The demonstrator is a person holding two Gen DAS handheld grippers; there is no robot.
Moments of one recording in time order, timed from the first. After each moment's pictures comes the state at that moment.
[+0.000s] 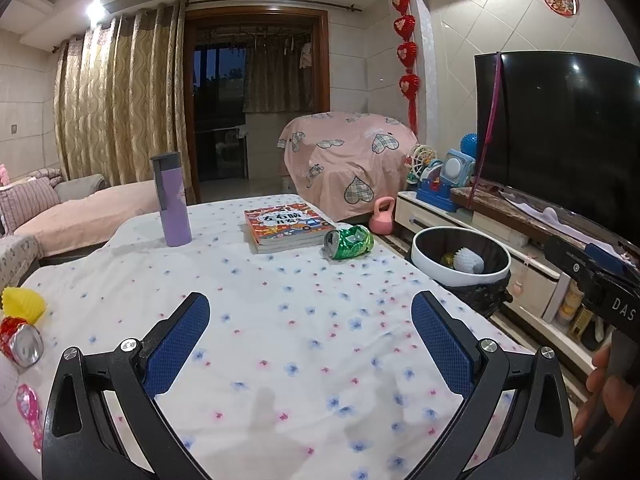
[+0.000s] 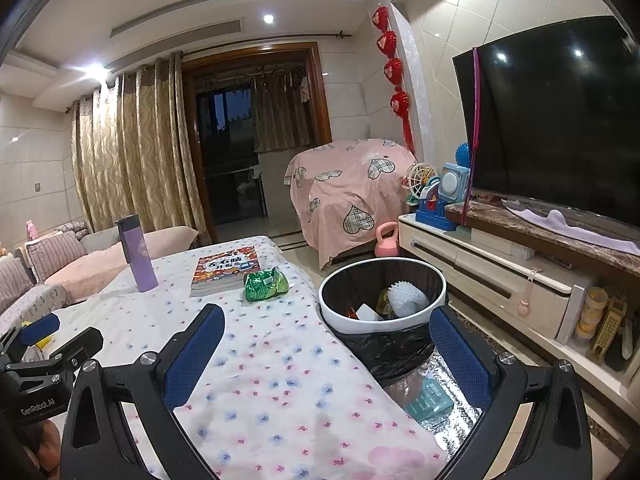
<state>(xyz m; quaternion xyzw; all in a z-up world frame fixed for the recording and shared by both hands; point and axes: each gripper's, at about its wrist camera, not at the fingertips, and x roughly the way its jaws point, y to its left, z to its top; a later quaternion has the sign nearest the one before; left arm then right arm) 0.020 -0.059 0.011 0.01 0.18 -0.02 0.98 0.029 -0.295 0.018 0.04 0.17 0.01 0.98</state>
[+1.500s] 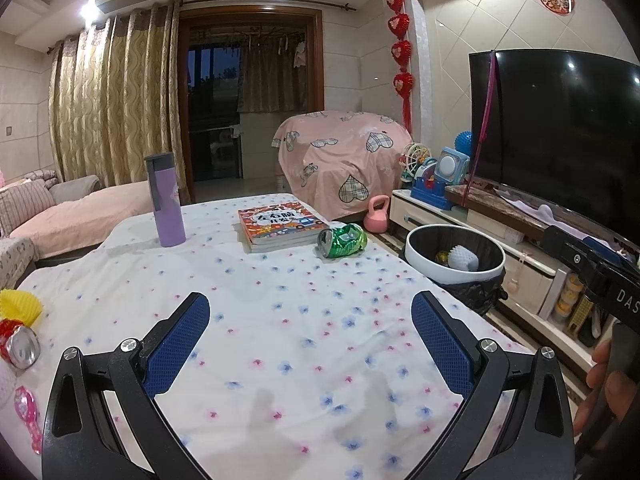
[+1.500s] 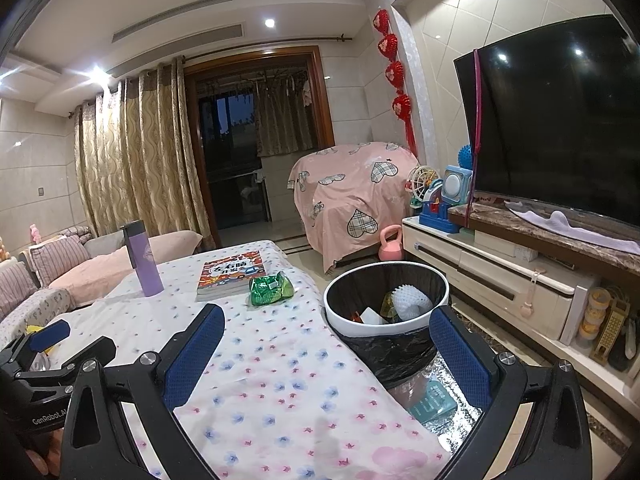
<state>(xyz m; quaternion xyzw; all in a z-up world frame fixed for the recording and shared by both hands) 0.019 -0.065 0.013 0.01 0.18 -0.03 0.98 0.027 -0.290 0.025 0.04 0.16 0.02 0.99</state>
